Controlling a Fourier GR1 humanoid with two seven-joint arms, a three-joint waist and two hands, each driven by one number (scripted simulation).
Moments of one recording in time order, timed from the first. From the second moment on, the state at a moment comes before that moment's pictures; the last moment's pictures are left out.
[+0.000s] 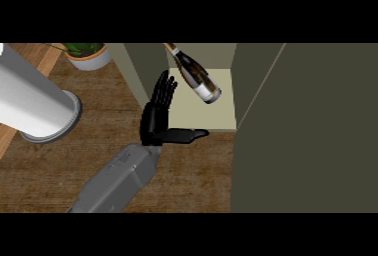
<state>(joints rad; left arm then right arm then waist) -0.62 0.11 -0.59 -0.86 0.87 0.36 -0.72 0.05 -0.06 -0.05 -2.31 -0.22 0.27 0.38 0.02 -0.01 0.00</state>
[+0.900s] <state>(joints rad) -0.16 0.40 -0.70 -1.82 0.69 0.60 -0.44 0.05 -0.10 -0.03 -2.35 -0.23 0.32 0.42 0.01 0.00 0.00</state>
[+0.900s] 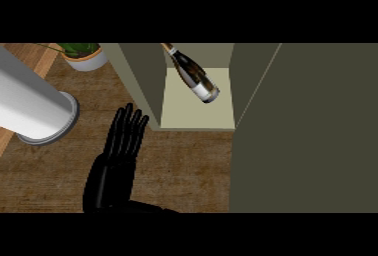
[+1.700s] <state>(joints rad) 0.29 0.65 -0.50 -2.15 0.72 0.53 -0.53 0.18 -0.17 0.24 -2.39 -0.30 0.50 0.52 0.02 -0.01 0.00</state>
